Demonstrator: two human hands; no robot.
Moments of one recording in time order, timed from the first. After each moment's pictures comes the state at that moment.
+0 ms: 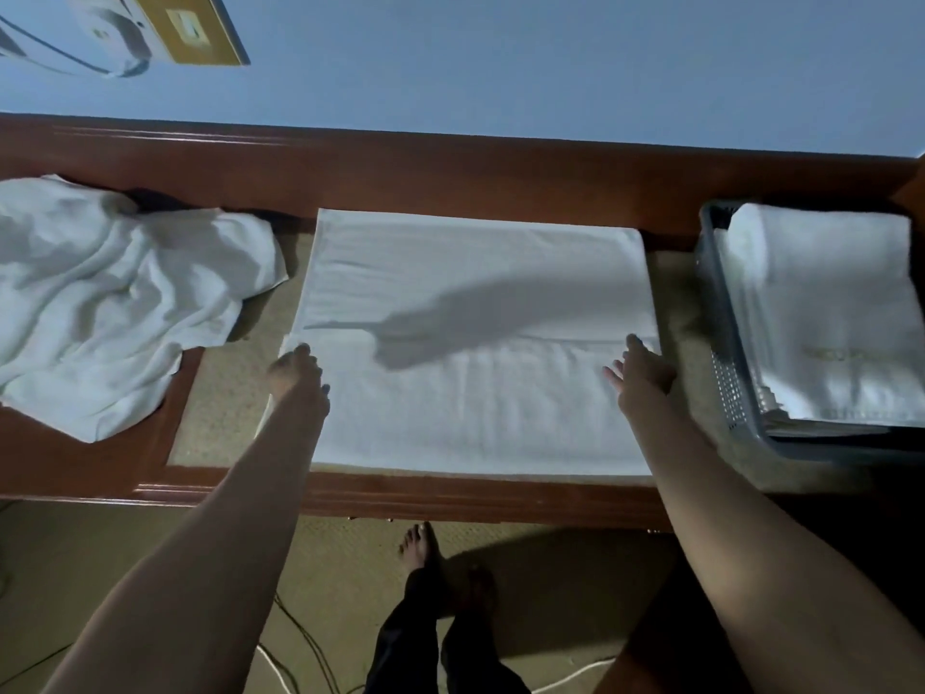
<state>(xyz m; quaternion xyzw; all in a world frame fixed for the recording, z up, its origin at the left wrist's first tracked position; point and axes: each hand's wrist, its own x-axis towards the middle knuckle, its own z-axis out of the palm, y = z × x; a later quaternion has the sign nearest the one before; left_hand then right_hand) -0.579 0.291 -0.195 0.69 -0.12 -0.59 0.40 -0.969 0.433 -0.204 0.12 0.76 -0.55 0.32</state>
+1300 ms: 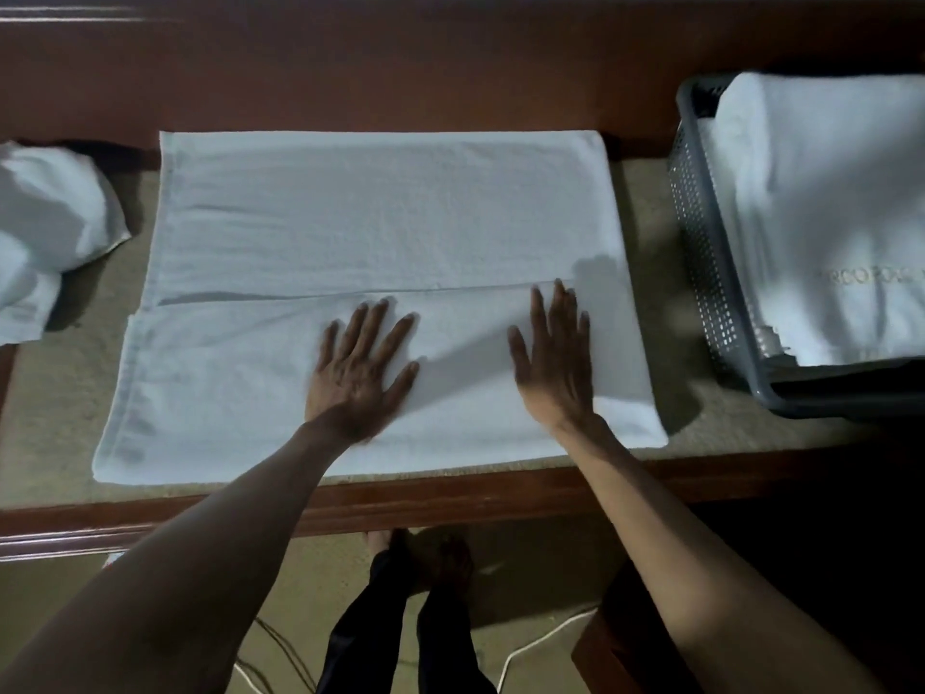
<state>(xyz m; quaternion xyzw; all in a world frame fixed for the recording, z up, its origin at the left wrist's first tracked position) -0.704 0.360 -0.312 0.42 -0.90 -0.12 -0.03 -0.950 0.471 -0.307 -0.51 0.84 -0.12 0.09</state>
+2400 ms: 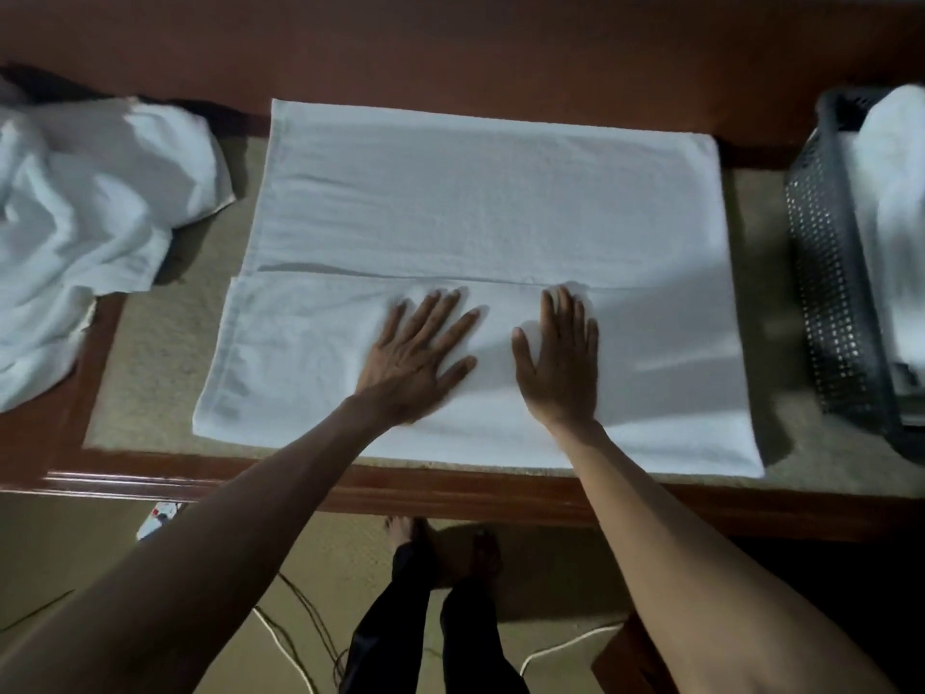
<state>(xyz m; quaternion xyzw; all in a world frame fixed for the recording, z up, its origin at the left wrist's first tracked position) -0.658 0.333 -0.319 0.36 -0.92 -0.12 -0.02 -0.864 0.424 -0.333 -0.53 0.82 -0.17 0.09</state>
